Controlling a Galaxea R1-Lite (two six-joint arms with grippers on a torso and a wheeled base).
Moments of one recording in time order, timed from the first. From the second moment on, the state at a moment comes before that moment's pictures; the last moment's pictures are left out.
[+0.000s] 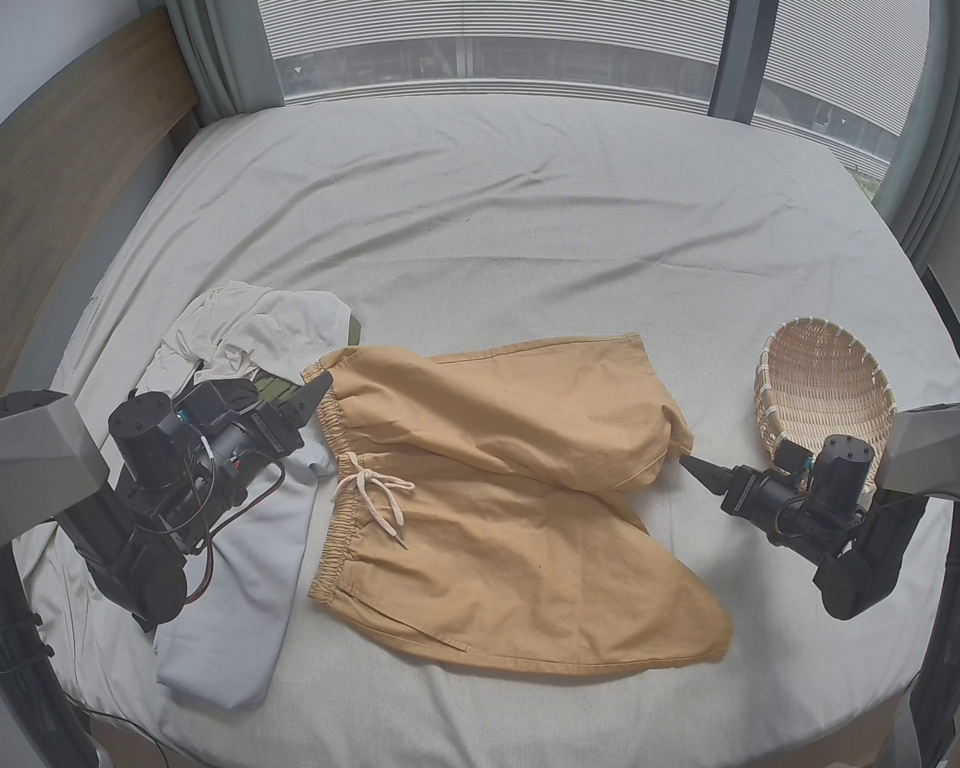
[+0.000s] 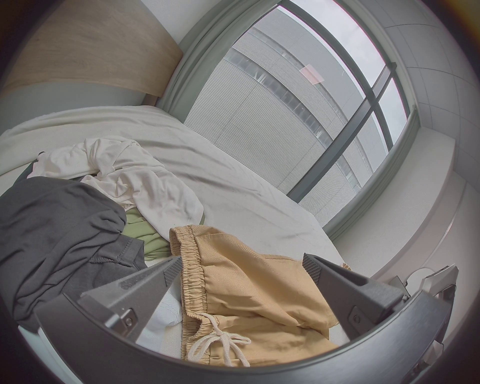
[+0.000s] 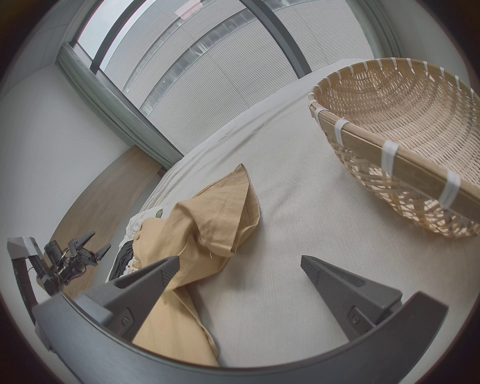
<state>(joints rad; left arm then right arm) -0.19 2.05 -0.57 -1.53 -0.17 -0.53 0.12 2.21 -0.50 -1.54 0.31 0.48</state>
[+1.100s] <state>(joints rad) -0.19 2.05 -0.54 -1.54 -0.17 -0.52 0.17 2.26 -0.56 -1.54 0.24 0.49</state>
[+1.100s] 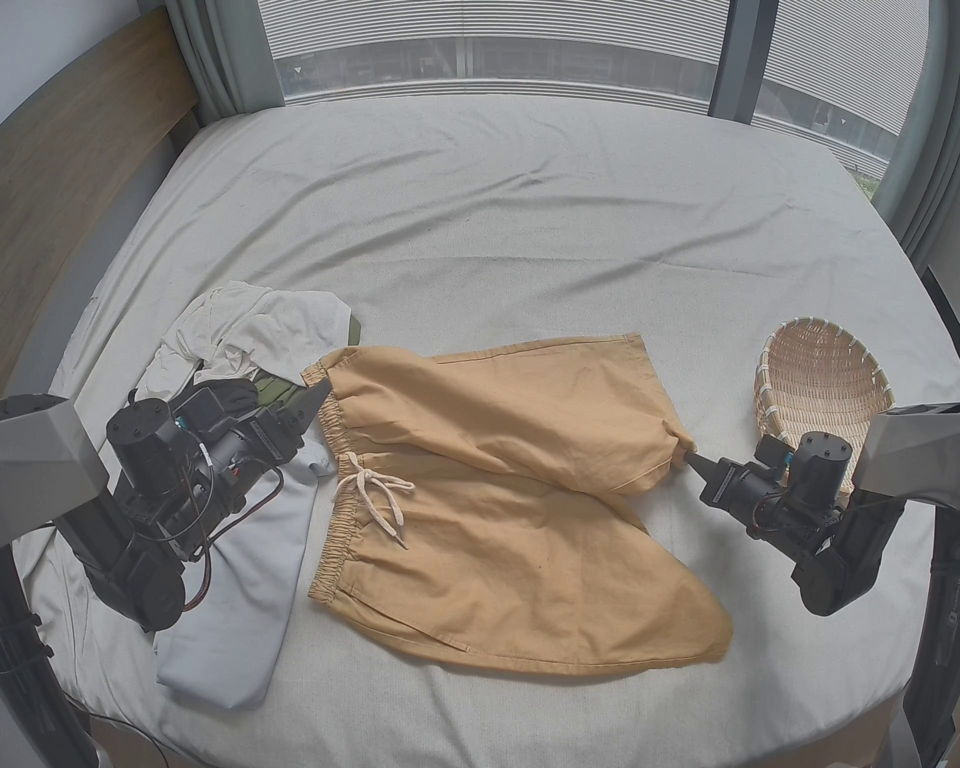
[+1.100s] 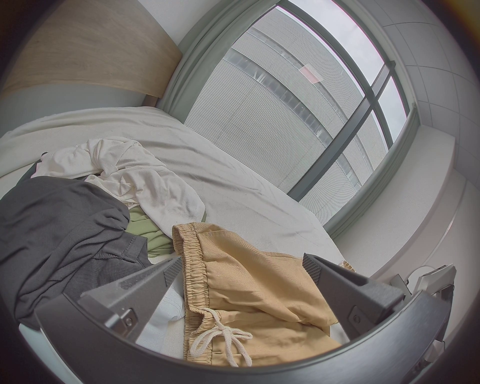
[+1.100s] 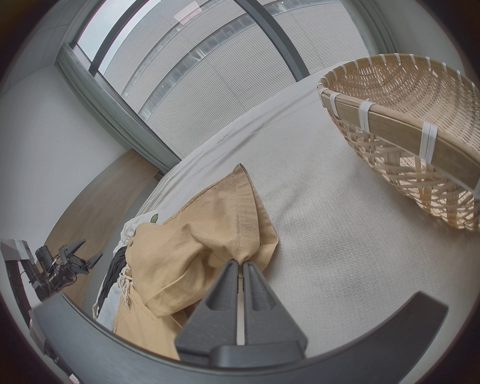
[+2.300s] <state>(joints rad) -0.19 2.10 -0.47 -1.54 -0.17 -0.44 0.07 2.22 -0.45 -1.54 0.28 0.35</state>
